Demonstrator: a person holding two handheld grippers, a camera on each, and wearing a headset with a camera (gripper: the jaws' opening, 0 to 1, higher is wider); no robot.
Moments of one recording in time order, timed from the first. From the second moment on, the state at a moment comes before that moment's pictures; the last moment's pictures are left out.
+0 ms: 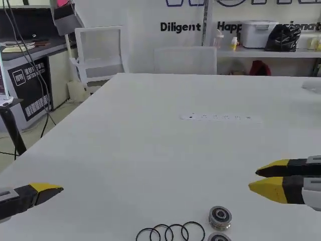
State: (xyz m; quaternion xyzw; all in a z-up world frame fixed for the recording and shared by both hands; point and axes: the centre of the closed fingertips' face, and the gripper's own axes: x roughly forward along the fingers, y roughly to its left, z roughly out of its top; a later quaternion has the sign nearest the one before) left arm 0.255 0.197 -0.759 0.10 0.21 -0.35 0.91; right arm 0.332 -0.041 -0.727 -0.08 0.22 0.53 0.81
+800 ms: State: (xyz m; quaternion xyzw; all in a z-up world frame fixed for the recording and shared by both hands) left arm 0.256 0.188 -0.767 0.08 0.23 -0.36 0.90; right arm 0.295 -0.088 -0.782 -0.07 0.29 0.48 0.83
